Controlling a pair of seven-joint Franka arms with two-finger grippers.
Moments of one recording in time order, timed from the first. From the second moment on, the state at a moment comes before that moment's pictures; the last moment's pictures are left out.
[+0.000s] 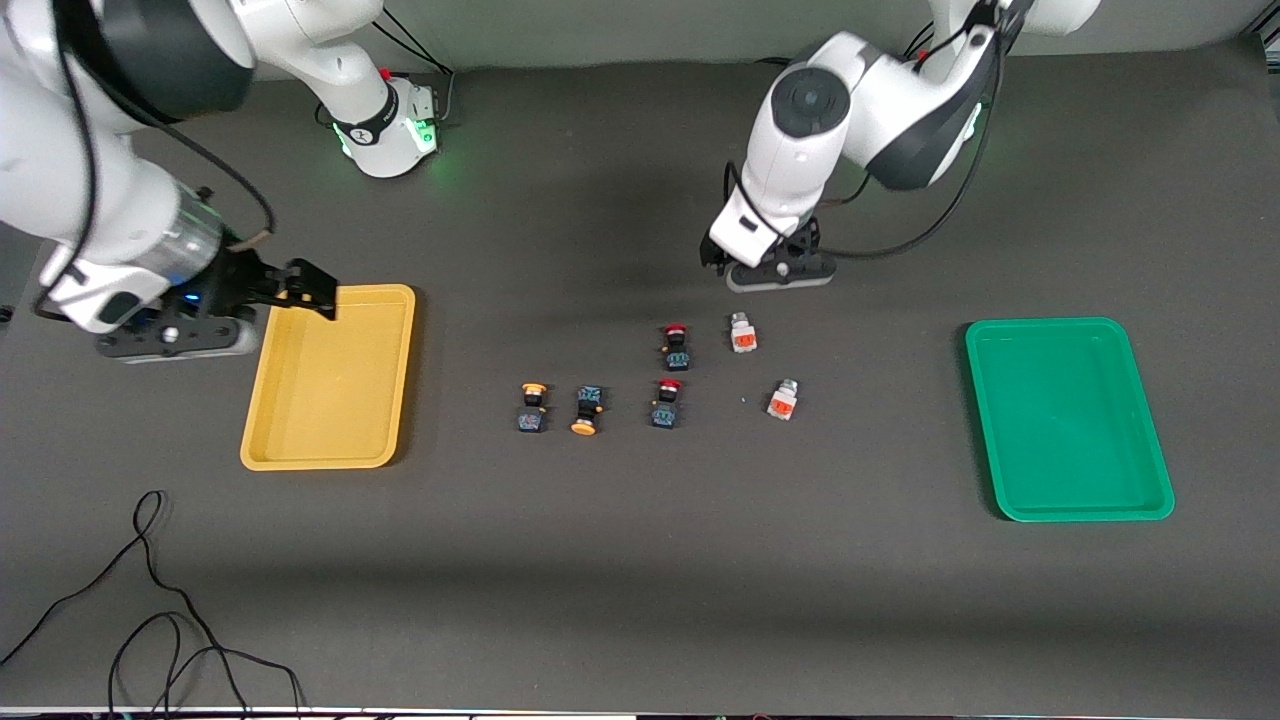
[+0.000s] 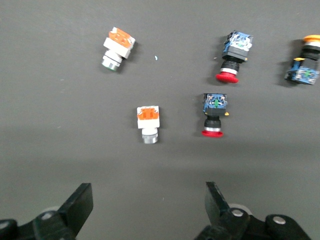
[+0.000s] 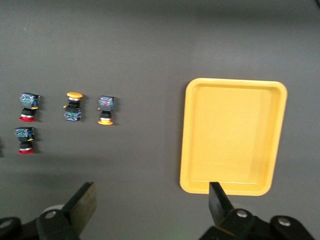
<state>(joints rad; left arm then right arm) -0.49 0.12 -0.23 -2.08 -0.06 2.19 -0.80 0.37 0.11 -0.10 -1.57 0.03 1.62 0.23</state>
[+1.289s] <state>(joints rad) -0.49 0.48 -0.21 -2.13 0.07 2.57 -0.80 0.56 0.57 -0.10 -1.69 0.13 2.14 0.45</state>
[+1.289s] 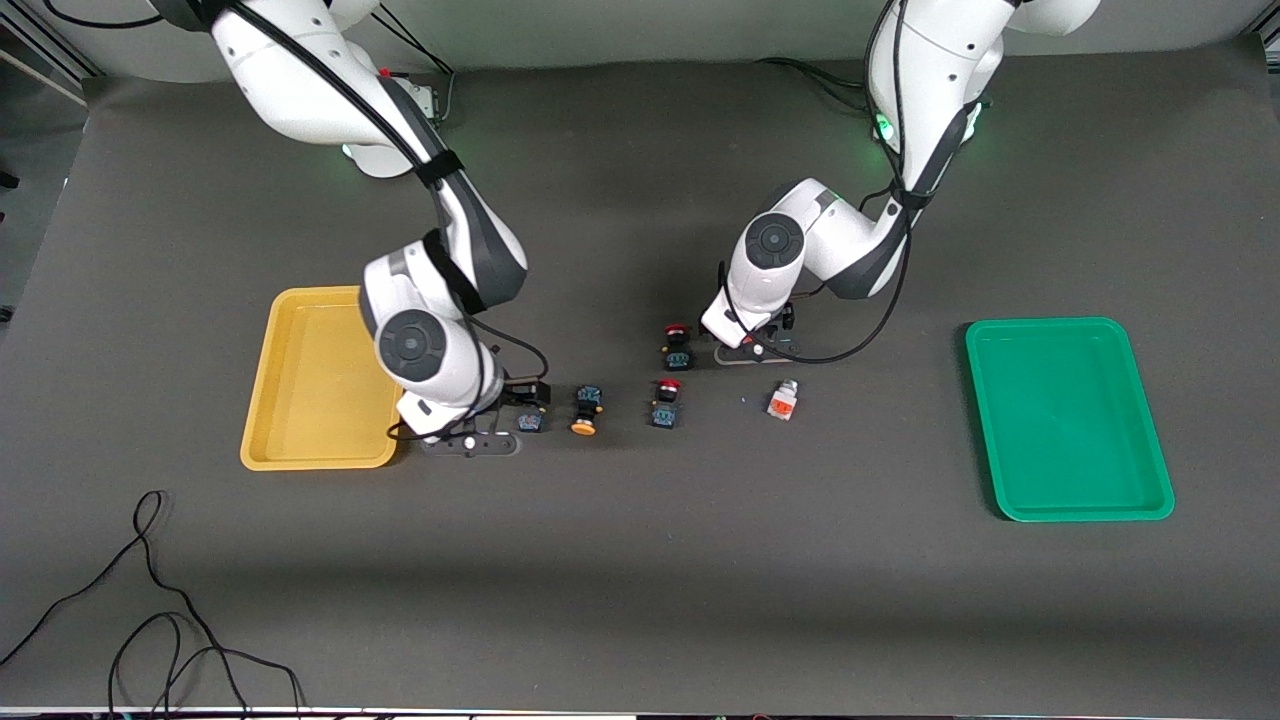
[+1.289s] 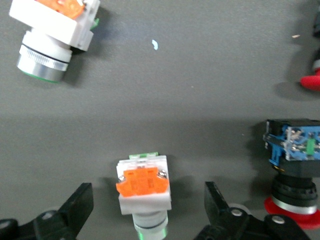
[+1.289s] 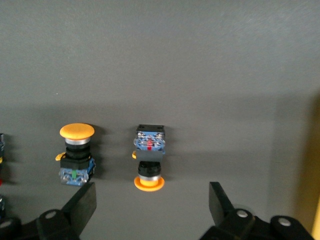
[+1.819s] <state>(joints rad) -0.49 0.48 -0.20 -2.13 0.07 2.57 -0.80 0.60 0.66 -0.10 -1.69 0.13 2.24 0.52</state>
